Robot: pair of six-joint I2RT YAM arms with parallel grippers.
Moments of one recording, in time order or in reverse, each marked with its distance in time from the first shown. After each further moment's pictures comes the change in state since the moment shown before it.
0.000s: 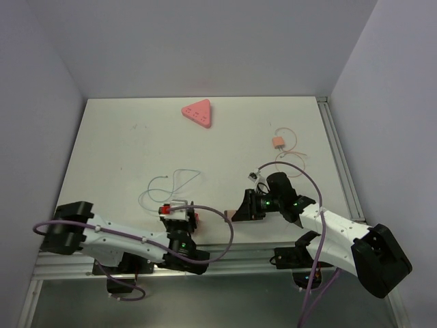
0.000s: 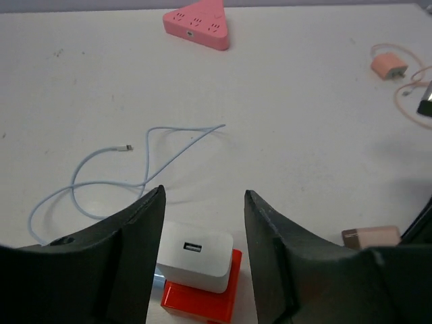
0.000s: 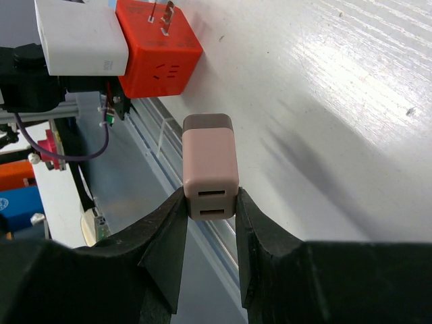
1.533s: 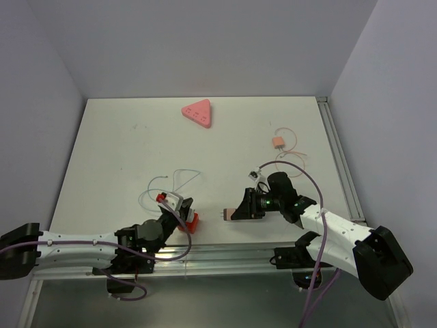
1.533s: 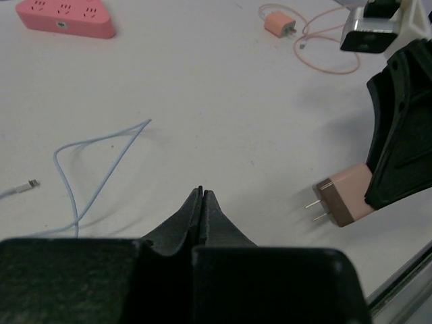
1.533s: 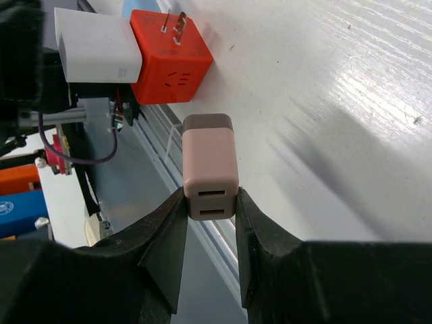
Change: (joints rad) left arm 0.326 -0.699 -0.722 1.894 0.698 1.775; right arm 0.006 -0.019 0.000 0.021 0.004 0.030
